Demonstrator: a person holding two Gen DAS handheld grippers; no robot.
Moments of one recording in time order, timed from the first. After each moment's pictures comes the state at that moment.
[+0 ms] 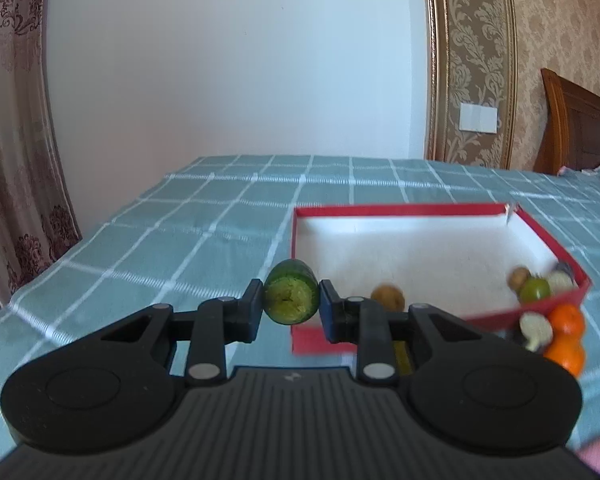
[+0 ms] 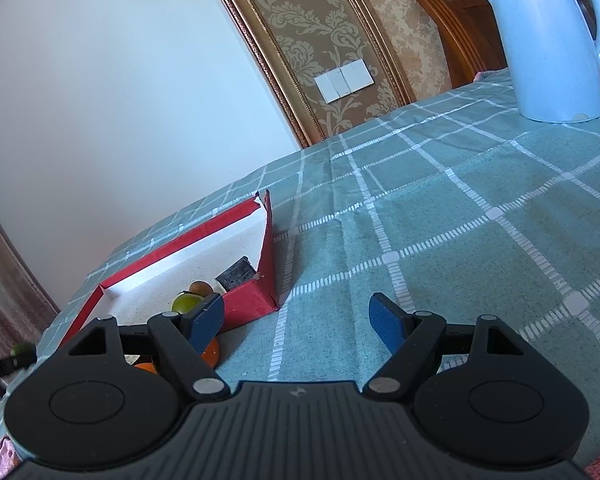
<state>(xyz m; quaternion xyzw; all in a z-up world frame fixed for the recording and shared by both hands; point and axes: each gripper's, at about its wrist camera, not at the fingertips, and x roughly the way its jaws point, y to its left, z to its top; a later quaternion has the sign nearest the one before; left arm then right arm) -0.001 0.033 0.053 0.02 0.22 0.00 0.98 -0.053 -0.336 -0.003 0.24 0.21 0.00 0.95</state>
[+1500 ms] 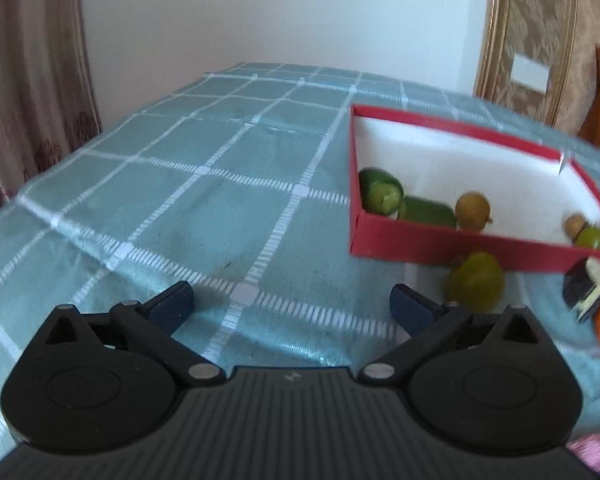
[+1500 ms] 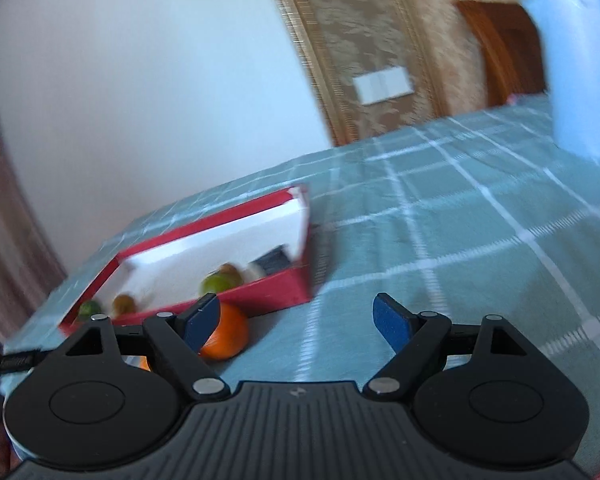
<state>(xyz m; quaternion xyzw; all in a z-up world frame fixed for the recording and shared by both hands) 0.003 0.059 0.000 -0.01 0.34 0.06 0.94 -0.059 -0.294 0.013 0.15 0.22 0.06 0.96</state>
